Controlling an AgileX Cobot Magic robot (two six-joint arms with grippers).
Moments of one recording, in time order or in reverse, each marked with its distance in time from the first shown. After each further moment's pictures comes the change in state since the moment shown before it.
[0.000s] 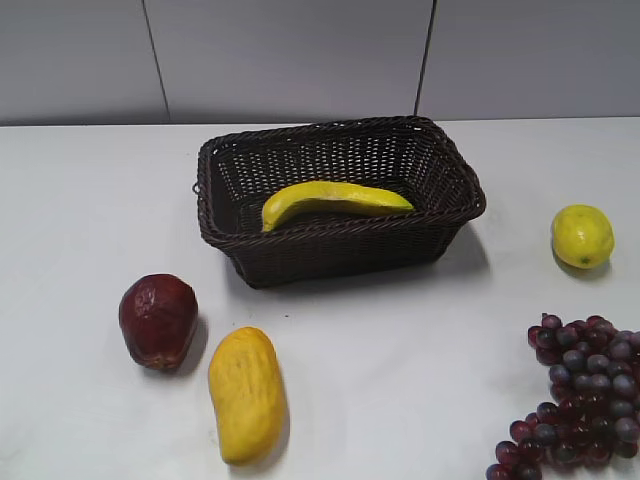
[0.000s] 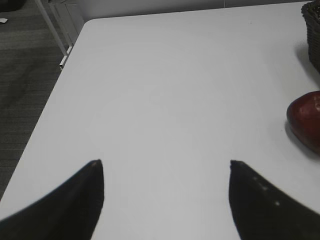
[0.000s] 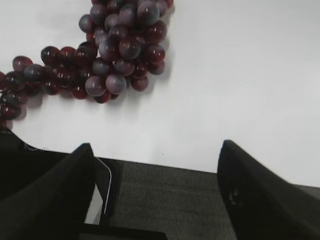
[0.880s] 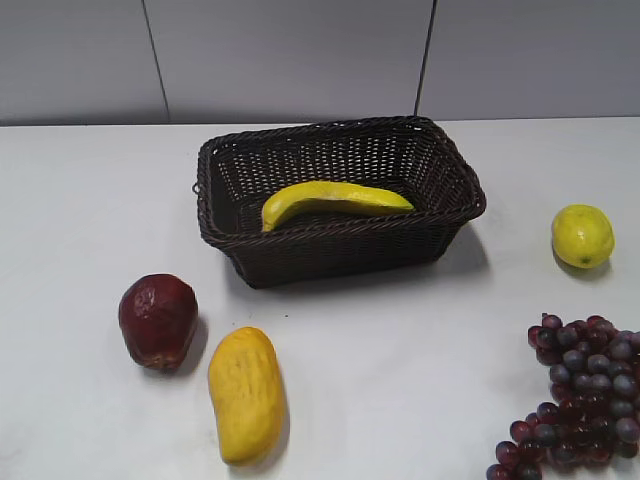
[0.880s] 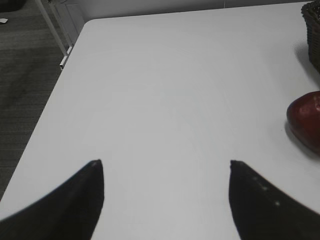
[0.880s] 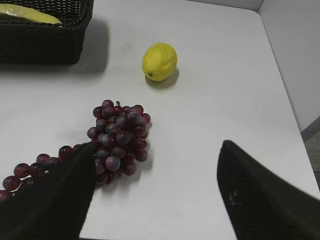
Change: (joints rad) left arm 0.000 0.000 0.000 0.000 0.000 0.000; right arm 0.000 -0.591 0.007 -0.002 0.004 0.011
